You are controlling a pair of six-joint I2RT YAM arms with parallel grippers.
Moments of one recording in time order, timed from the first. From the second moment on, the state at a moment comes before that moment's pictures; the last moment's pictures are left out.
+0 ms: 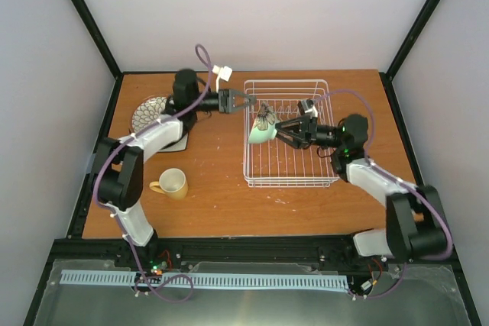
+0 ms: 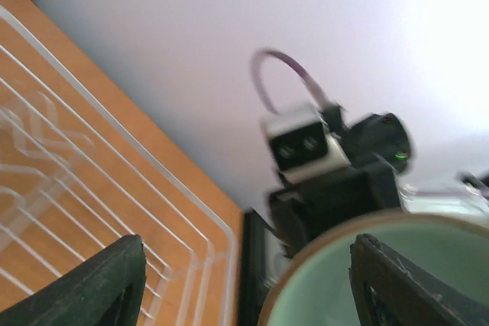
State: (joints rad) left arm -0.38 1.77 1.13 0.68 1.19 -0.94; right arm 0.26 1.45 0.62 1.22 -1.25 1.65
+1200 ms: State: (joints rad) left arm -0.33 1.29 1.27 -0.90 -0.20 0.06; right arm 0.30 1.64 1.38 -1.19 0.02 0.23
